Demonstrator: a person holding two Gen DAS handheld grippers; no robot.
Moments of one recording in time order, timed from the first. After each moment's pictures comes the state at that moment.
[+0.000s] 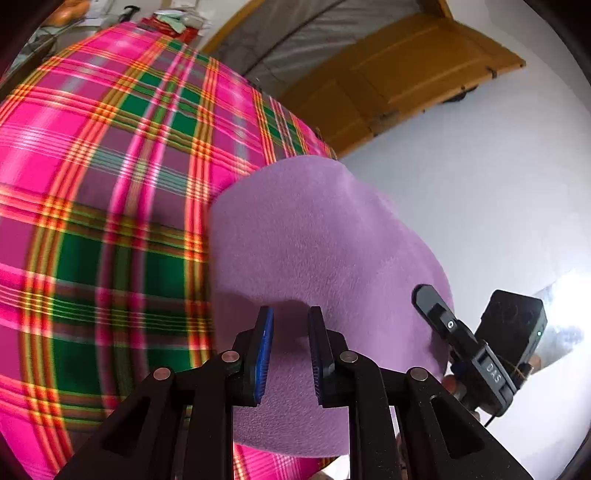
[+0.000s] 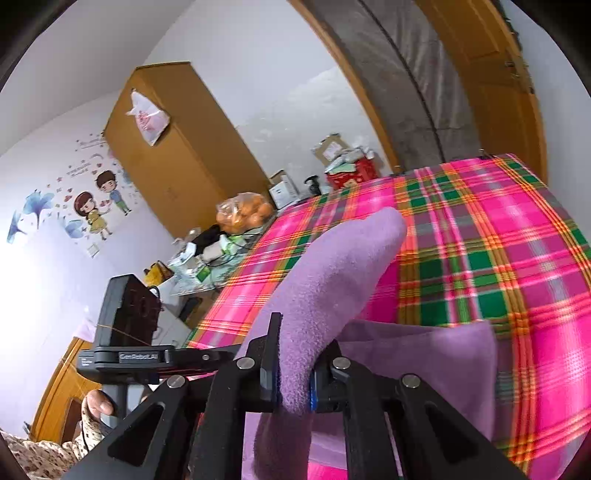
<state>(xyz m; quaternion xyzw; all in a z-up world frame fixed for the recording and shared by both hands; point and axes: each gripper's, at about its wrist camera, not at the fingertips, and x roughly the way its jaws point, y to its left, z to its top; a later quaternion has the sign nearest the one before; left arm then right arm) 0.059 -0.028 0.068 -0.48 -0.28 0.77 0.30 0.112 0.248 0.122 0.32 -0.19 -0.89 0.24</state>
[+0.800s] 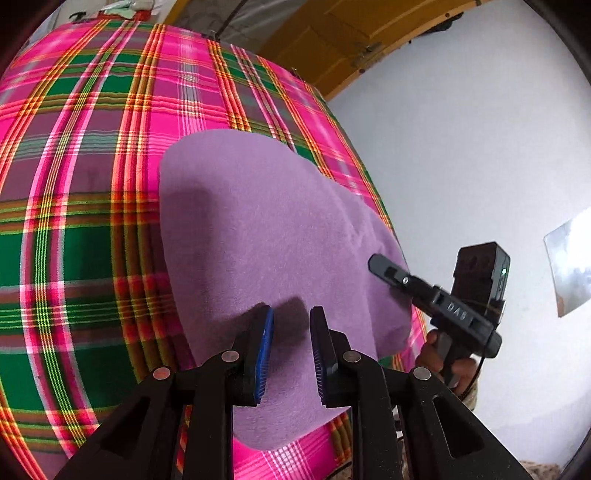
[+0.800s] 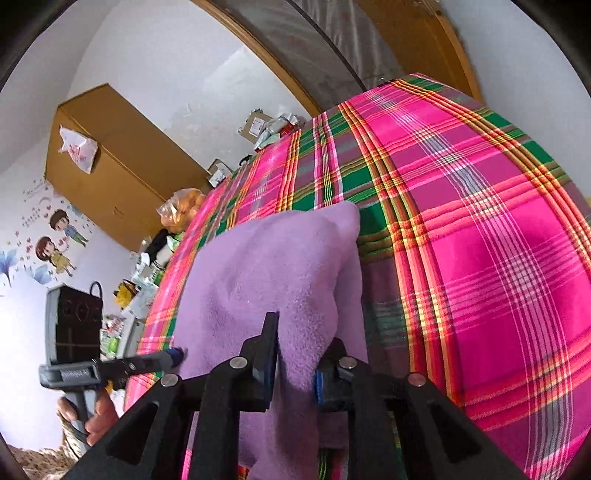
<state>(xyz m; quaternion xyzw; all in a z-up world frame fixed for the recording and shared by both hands) 0.052 0.048 0.045 -0.53 -0.18 0.76 0.34 0.099 0.349 0.027 0.40 -0.28 -0.86 0.17</state>
